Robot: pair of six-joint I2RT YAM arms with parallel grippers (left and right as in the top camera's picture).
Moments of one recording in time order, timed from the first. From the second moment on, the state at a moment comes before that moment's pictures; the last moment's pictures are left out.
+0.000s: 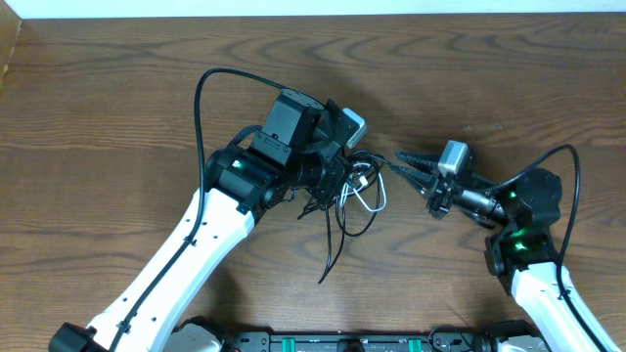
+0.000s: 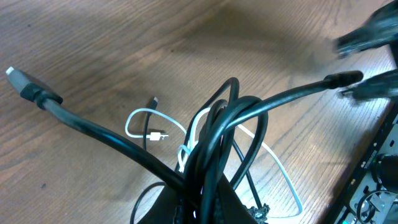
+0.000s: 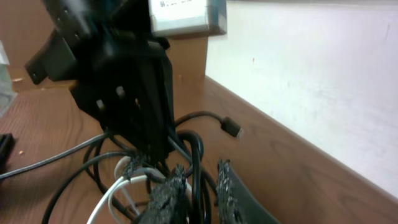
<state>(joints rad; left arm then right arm) -0.56 1.40 1.28 -0.80 0.36 0.07 0.14 1.09 0.44 0.64 -0.99 -0.07</state>
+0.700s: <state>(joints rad) -0.56 1.30 1.28 -0.93 0.41 0.34 0.12 1.09 0.44 0.61 -0.94 -0.11</state>
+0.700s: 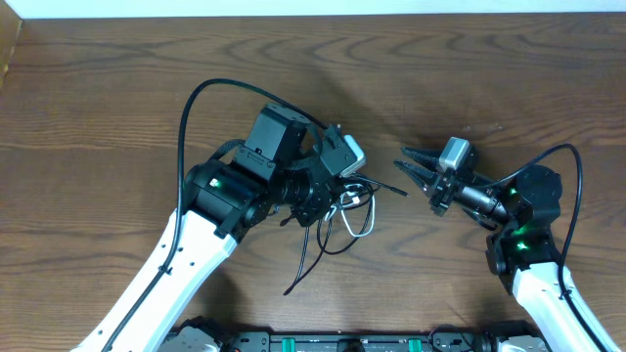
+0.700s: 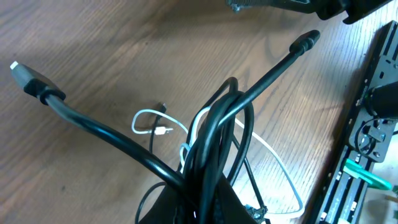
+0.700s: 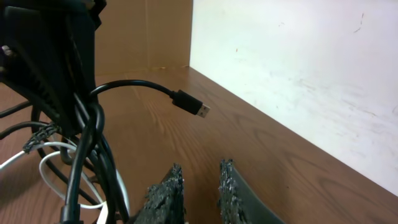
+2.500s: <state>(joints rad) -0.66 1.37 1.28 -0.68 0.33 0.54 0.15 1.09 0.44 0.65 -1.04 0.00</state>
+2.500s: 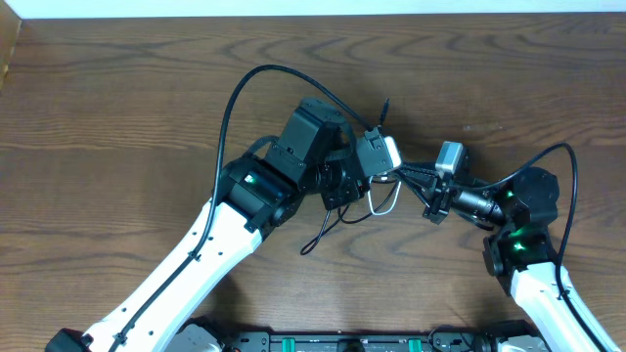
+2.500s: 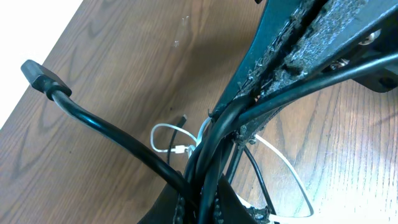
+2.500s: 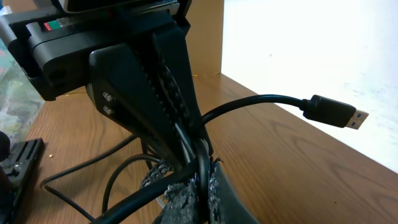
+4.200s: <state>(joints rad) -0.62 1.37 1.28 -0.44 0.02 0.43 -0.06 1.09 0.44 0.72 -1.14 -0.25</state>
